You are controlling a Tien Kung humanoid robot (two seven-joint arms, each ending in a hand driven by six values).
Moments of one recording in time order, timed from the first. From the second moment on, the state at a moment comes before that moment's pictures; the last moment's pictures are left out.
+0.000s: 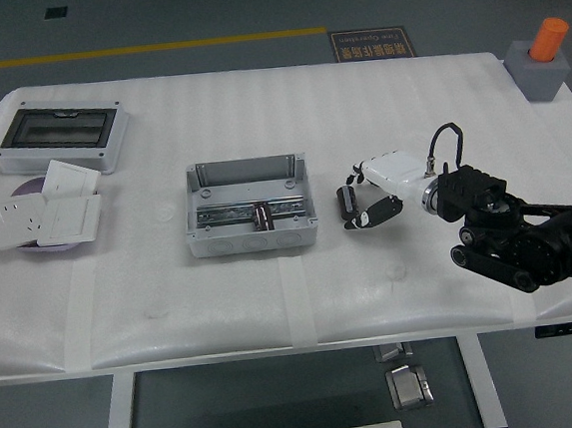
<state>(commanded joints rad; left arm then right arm) -0.01 0.18 -0.80 -0.18 1.32 -0.05 0.25 0.89 -0.35 0.10 0.86 -1.60 -0.23 -0.05</state>
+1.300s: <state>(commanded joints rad) 0.00 0.17 -0.81 -0.18 1.32 -0.04 0.23 0.83 -0.41 0.33 1.05 -1.75 -0.29 -0.09</state>
